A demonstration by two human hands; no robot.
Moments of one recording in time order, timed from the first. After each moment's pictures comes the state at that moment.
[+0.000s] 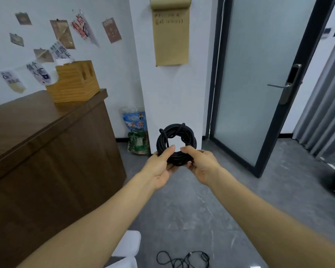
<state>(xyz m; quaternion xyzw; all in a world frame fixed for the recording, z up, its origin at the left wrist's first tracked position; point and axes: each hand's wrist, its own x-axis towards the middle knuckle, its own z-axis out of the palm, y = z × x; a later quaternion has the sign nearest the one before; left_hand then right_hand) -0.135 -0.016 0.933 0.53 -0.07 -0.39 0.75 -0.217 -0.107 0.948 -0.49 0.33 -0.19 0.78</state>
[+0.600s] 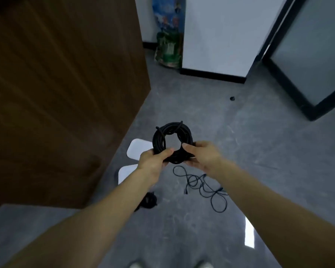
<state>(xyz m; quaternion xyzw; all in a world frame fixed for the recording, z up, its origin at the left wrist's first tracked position) -0.103 0.100 0.623 0.64 0.17 -0.33 0.68 -0.151 -0.030 0.638 -0.58 0.38 0.10 0.71</state>
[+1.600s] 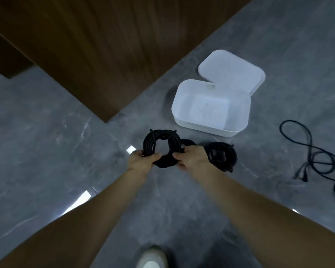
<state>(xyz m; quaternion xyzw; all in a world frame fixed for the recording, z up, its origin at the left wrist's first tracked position) -0.110 0.415 0.008 0.67 0.40 -0.15 0.61 -0.095 0.276 0.004 -0.65 0.32 0.31 0.62</state>
